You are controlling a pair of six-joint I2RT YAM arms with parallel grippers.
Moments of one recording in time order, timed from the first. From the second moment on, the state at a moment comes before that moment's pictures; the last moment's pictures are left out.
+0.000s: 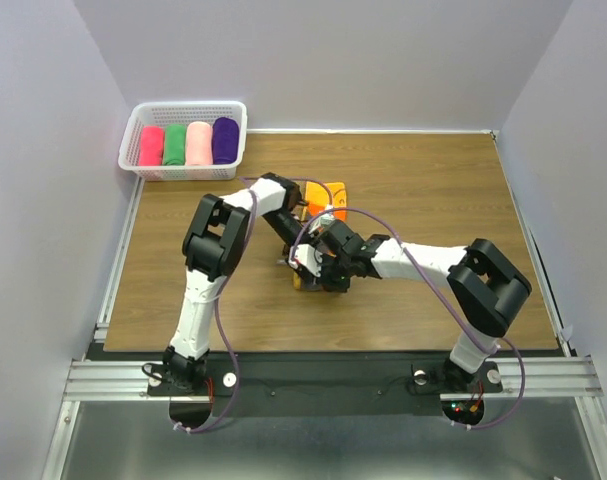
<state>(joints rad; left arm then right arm) -0.51 2.29 1.70 -1.30 0.97 0.94 0.84 1.72 1.02 -0.36 -0.28 -0.53</state>
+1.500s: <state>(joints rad) -0.98 1.26 0.59 -0.07 0.11 0.99 0.52 2.31 1.63 -1.17 -1.04 -0.66</state>
